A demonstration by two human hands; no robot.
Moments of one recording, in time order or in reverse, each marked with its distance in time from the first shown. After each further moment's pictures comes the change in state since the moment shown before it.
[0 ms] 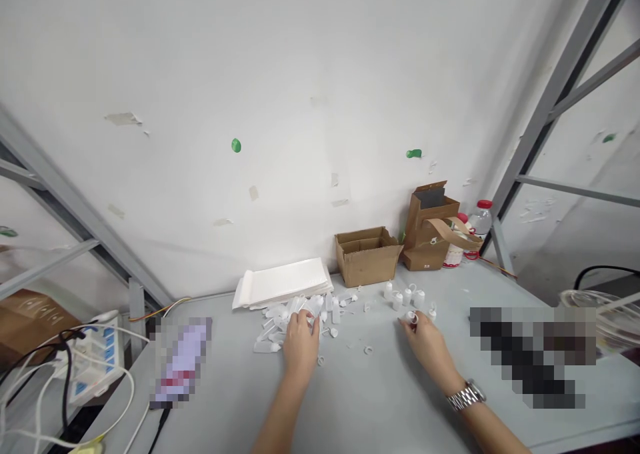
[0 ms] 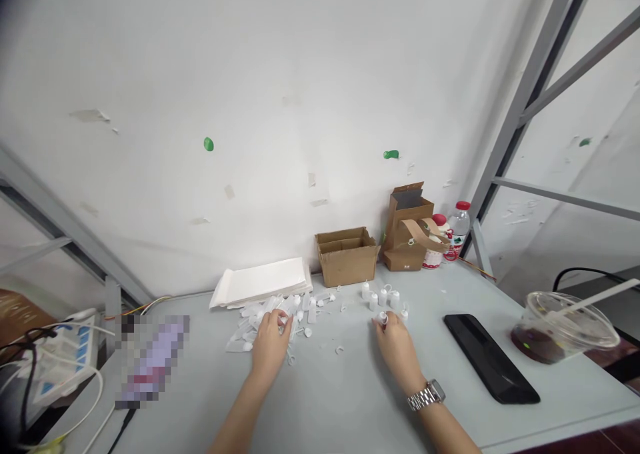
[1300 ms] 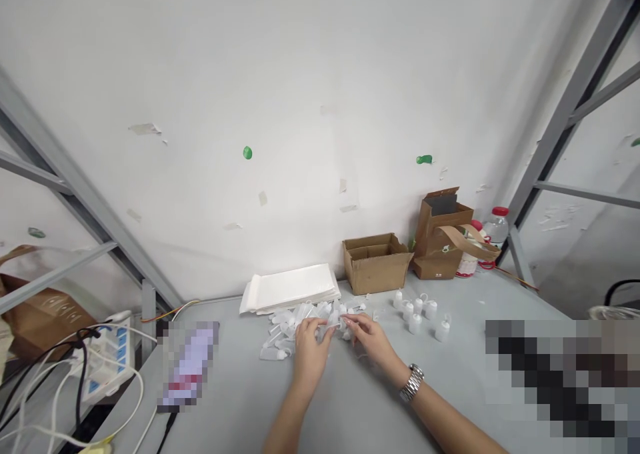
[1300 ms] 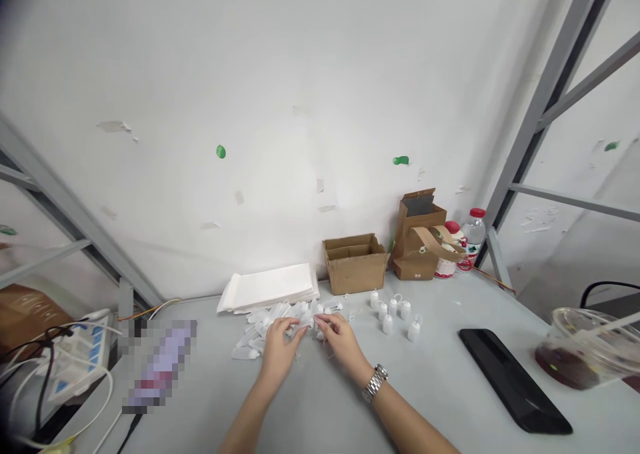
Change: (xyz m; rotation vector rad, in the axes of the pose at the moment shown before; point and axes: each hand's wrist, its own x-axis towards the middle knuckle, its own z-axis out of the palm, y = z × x) left_hand 0.004 -0.008 0.013 -0.359 0.108 0.164; right_hand 0.006 -0.100 0.054 0.861 -0.430 -0.081
